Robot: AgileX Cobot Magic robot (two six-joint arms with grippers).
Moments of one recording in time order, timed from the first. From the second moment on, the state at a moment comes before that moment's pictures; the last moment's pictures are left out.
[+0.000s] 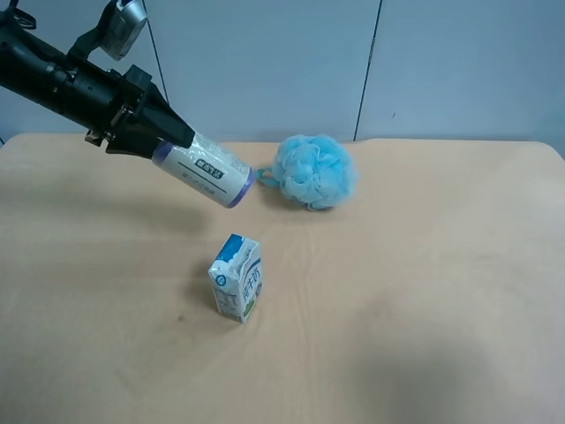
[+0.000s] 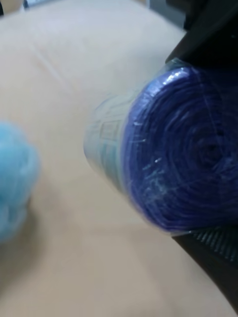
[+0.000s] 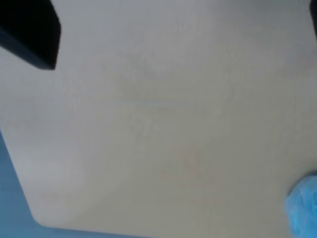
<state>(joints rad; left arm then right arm) -0.05 1.74 -1.21 -0.96 1.00 0.77 -0.02 0.00 -0.50 0.03 1.07 -0.09</state>
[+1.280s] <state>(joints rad) -0.05 1.74 -1.23 -0.22 0.74 0.34 -0.02 0.00 -0.50 0.03 1.07 -0.09</state>
